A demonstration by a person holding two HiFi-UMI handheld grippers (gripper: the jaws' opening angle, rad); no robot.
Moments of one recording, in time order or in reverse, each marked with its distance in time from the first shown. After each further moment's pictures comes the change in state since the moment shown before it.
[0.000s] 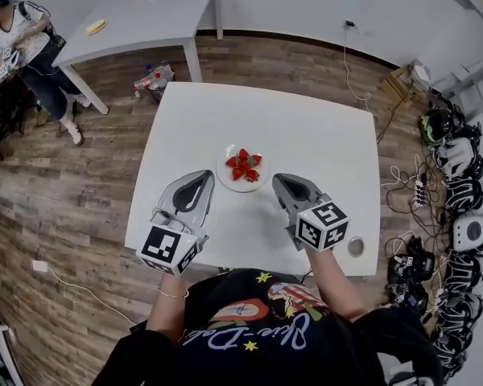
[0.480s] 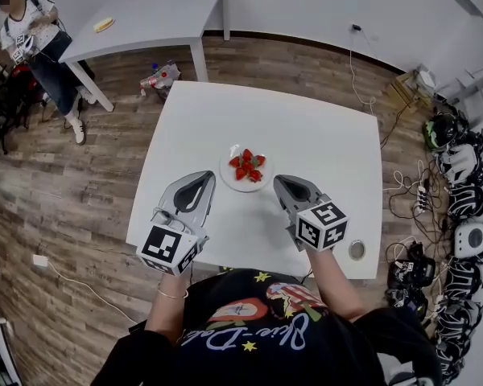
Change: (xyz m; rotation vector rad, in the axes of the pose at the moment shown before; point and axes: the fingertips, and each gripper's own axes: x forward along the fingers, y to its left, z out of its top) left arm -0.005 -0.003 0.000 0.012 0.016 0.018; right arm 0.003 -0.002 -0.008 -0.015 0.034 0.010
